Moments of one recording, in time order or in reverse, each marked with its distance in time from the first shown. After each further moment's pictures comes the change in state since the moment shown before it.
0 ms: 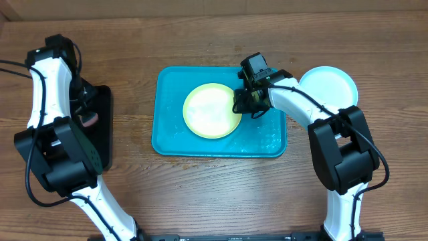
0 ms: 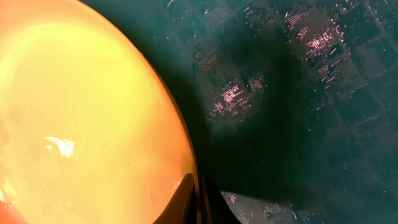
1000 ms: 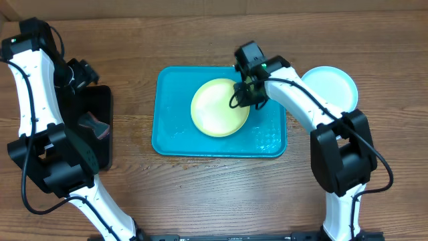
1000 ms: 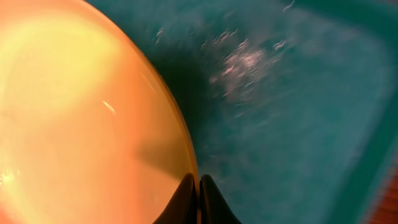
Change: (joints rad) left arm 0.044 0.008 0.229 -0.087 0.296 0.251; right arm 0.062 -0.010 0.242 -0.301 0.330 -0.170
